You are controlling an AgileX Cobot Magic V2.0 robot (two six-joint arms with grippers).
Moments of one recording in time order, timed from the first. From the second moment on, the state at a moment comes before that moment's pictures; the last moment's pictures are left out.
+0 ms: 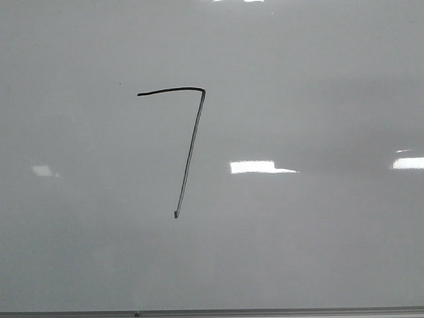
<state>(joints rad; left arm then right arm) 0.11 0.57 -0.36 -0.20 0.13 0.26 0.07 0.34 -0.44 0.56 0.57 -0.42</state>
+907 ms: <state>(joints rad) 0.01 0.00 0.00 -0.09 0.20 0.13 0.07 0.34 -0.44 0.56 0.57 -0.42</state>
